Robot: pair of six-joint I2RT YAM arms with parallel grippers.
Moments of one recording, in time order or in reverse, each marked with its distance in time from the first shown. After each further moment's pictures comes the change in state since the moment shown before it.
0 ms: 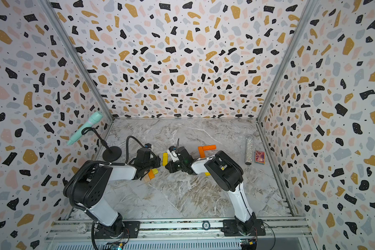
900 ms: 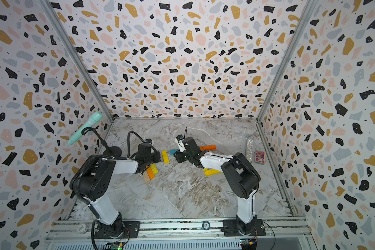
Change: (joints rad) left arm 0.034 0.097 0.135 -0.034 -0.020 0.037; right arm -0.111 -0.245 0.005 -0.239 0.207 -0.193
